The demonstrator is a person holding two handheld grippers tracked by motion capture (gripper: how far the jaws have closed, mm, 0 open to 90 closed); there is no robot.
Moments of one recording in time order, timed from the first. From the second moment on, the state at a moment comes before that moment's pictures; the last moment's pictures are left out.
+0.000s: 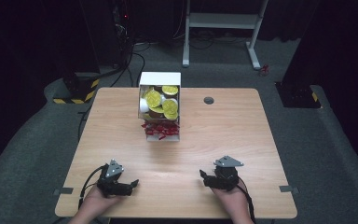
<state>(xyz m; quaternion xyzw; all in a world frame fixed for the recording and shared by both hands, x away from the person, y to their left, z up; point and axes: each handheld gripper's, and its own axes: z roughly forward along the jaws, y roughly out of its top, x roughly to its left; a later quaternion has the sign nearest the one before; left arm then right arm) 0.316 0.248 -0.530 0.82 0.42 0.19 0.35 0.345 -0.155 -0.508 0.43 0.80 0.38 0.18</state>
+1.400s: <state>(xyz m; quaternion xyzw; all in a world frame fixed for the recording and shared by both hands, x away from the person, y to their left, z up) 0.318 0.247 -0.530 0.82 0.42 0.19 0.35 0.350 -0.127 -0.487 0.40 0.79 0.42 0.22</state>
